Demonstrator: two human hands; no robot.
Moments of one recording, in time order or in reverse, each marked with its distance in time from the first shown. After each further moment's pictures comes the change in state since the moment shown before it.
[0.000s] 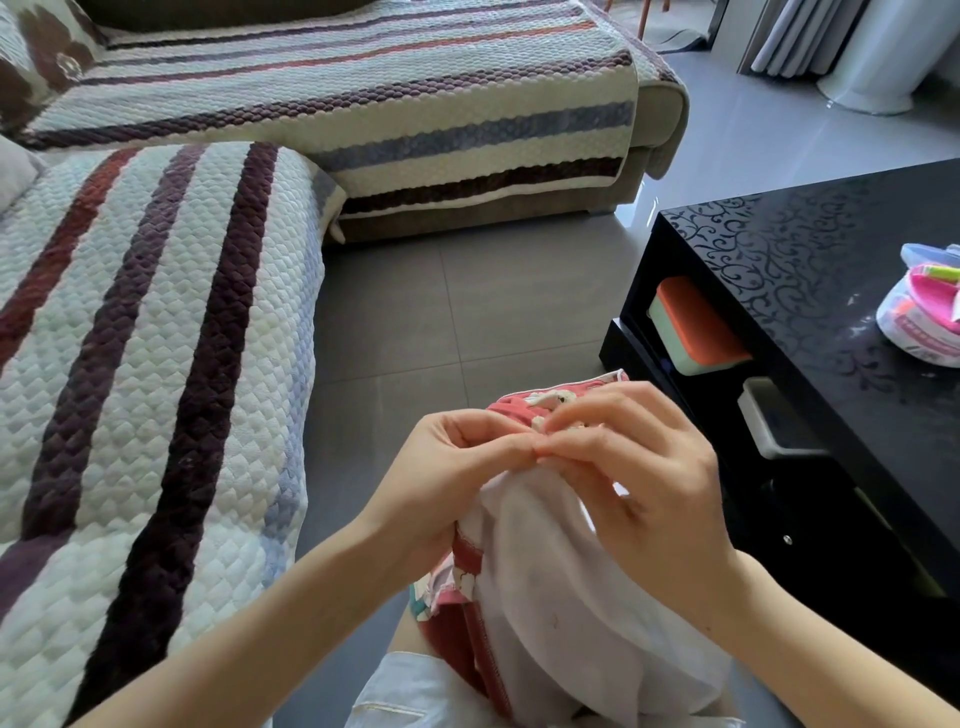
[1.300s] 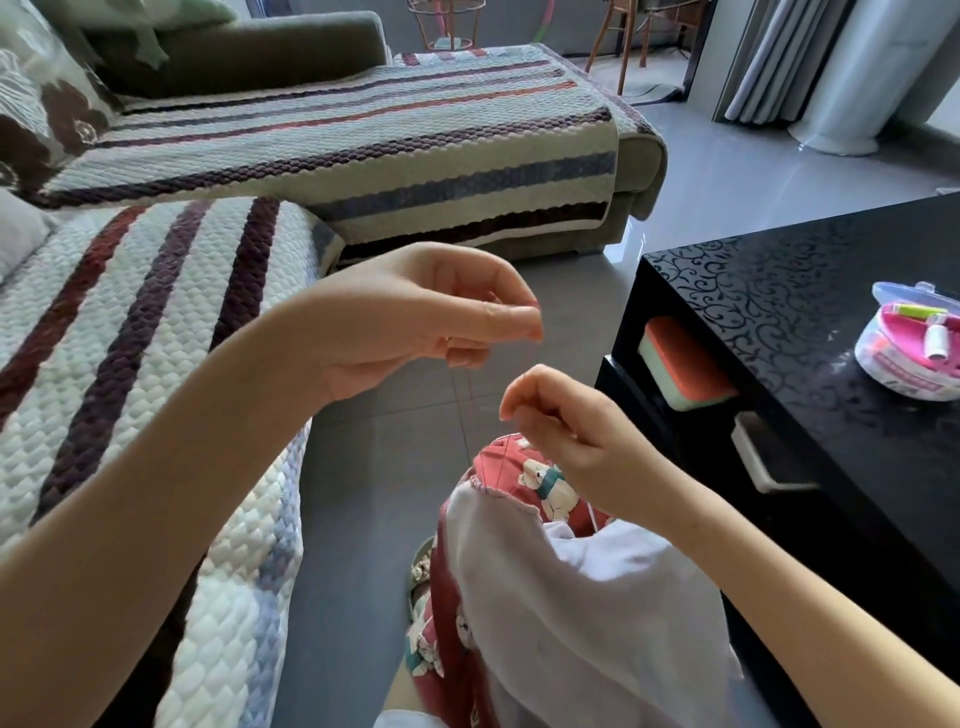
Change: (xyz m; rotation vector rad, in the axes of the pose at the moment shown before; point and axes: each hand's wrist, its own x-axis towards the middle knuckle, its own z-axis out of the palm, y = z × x) left_hand 0.045 0.125 -0.009 0.568 -0.395 0.197; right_hand 0.048 0.030 0.008 0.448 -0.401 0.473
